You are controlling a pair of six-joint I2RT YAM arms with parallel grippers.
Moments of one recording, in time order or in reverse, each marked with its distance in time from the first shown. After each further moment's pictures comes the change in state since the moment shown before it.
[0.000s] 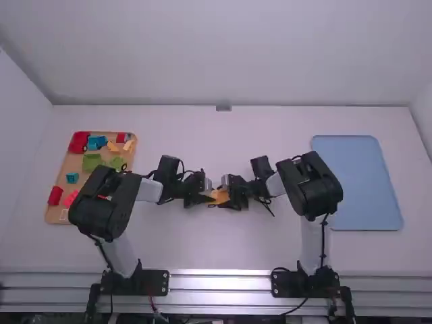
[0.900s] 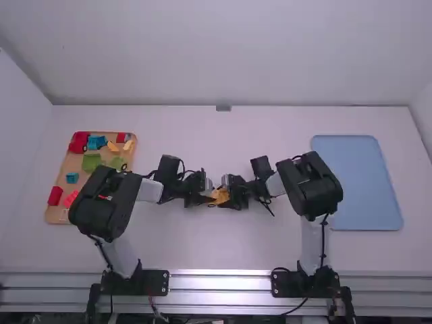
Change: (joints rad) left arm -0.004 0.000 0.000 0.021 -0.003 -0.003; right arm 0.000 0.000 0.000 -0.003 0.001 -0.002
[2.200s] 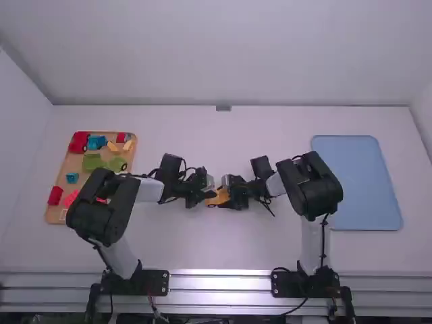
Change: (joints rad) left arm -0.018 -0.025 0.023 -0.091 -0.004 -0.107; right arm 0.000 0.000 0.000 -0.001 0.000 -0.007
